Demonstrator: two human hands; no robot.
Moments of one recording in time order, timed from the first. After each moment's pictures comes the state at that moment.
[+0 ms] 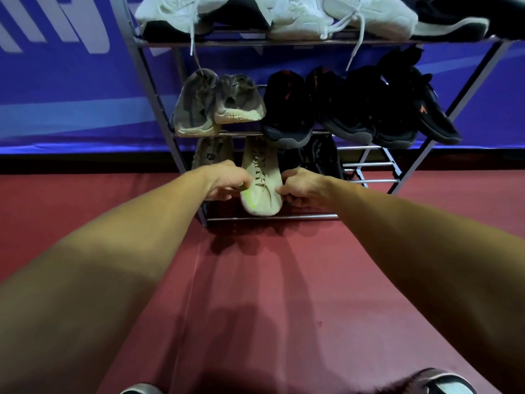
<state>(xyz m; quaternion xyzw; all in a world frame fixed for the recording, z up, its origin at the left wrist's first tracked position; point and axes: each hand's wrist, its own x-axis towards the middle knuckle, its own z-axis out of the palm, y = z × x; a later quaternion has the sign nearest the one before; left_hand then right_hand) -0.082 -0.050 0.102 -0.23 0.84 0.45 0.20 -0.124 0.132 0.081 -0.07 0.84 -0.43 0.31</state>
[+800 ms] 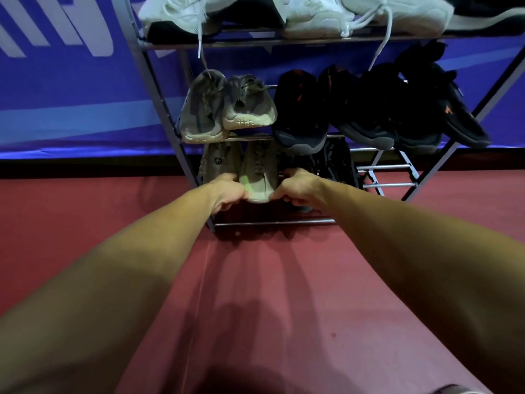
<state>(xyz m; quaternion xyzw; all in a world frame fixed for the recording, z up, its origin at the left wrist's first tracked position) -0.092 -0.071 0.061 -0.28 0.82 0.49 0.12 -0.139 0.100 0.074 -0.05 0.85 -0.43 0.29</state>
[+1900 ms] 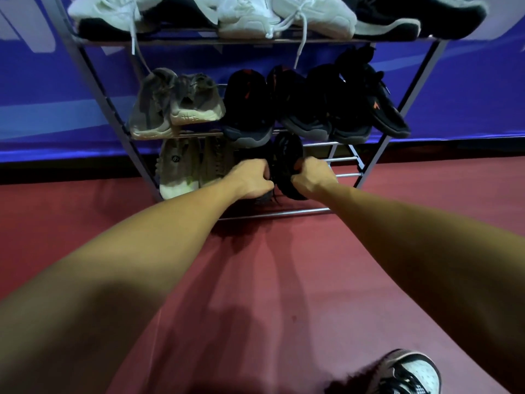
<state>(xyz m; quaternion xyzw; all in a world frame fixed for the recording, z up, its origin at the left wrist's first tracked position) -0.100 0.055 0.102 -0.02 0.97 0.23 0.08 -0.131 0.210 0.094 -0.05 0.97 -0.22 0.09</state>
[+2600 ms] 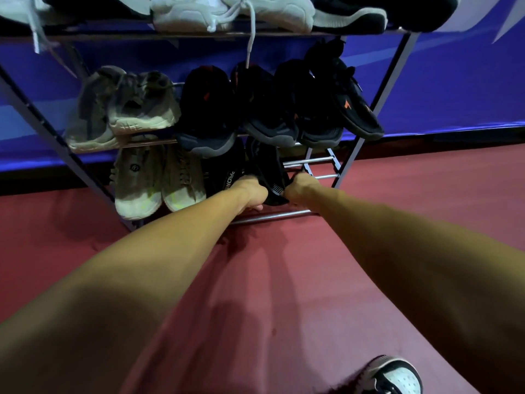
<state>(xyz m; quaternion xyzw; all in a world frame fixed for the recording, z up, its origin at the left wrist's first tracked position) -0.139 0.118 0.071 -0.15 0.91 0.35 0.18 -0.172 0.248 0.062 0.02 0.96 -0.21 0.20</state>
